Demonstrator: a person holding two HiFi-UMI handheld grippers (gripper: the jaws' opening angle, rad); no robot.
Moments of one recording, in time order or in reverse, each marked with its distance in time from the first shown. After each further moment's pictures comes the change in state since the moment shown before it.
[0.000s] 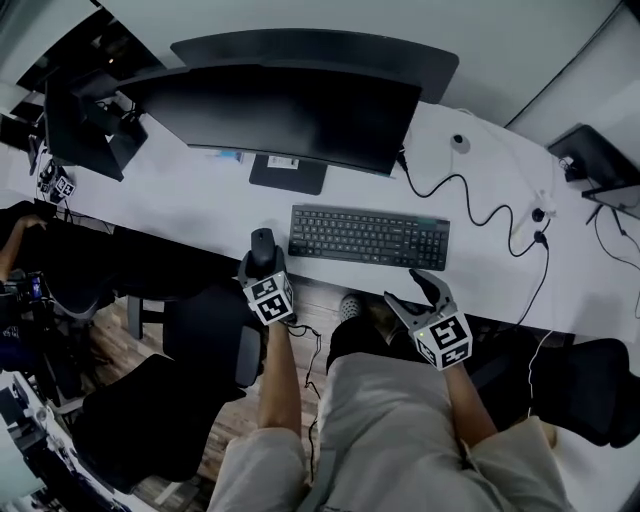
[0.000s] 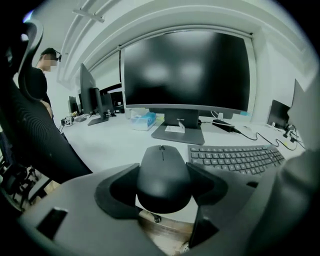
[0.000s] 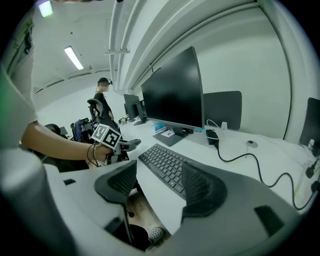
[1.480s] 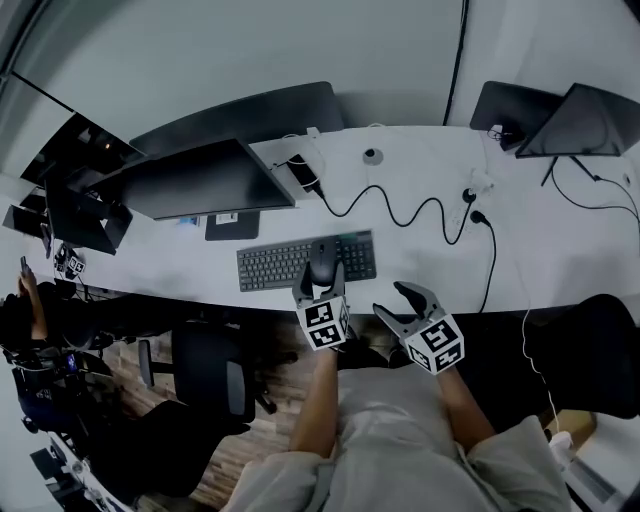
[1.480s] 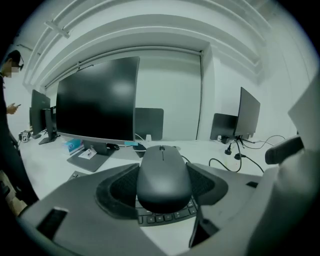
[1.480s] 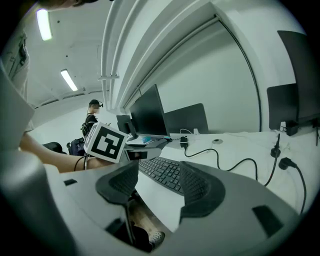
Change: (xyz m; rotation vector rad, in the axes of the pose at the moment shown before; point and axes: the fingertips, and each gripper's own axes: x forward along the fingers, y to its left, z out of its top) left arm -0.101 -0.364 0.053 0.134 -0.201 -0.368; right arm -0.151 -0.095 -0.043 0.135 -0.192 -0.042
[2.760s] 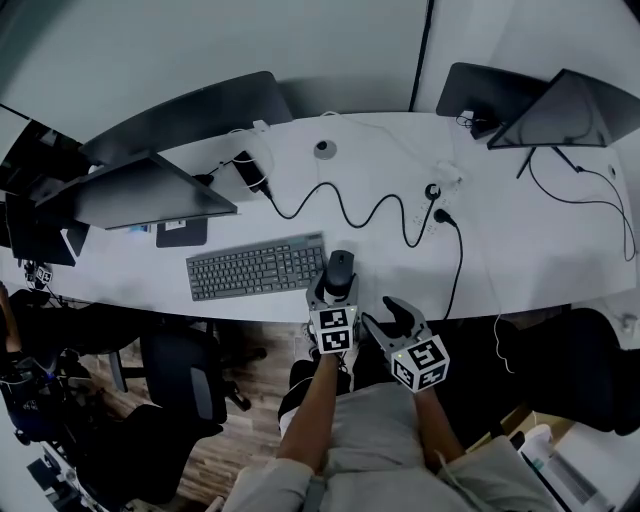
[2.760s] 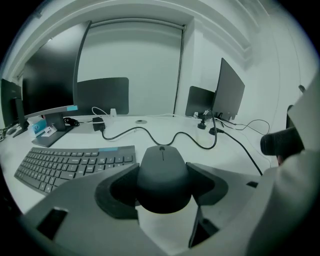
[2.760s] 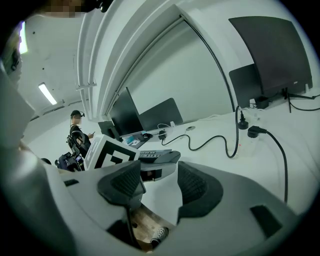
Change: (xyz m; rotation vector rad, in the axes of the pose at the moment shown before) left arm 0.059 -0.149 -0.088 0.058 0.212 -0.190; right arm -0.043 -0.076 -0.057 0.215 -0.007 -0.133
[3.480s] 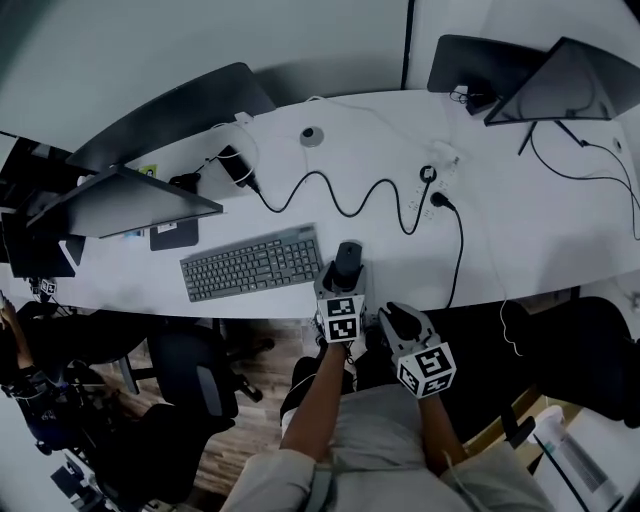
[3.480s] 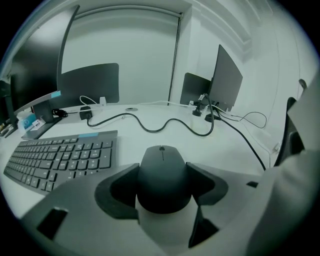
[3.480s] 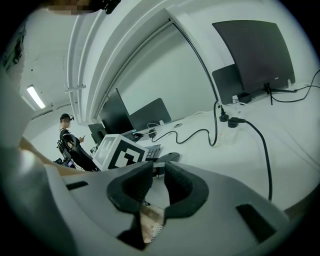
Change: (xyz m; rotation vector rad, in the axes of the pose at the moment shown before) left arm 0.033 -0.026 -0.028 0.018 0.101 -0.053; right arm -0.024 -0.023 -0.022 0.072 -0.014 -0.107
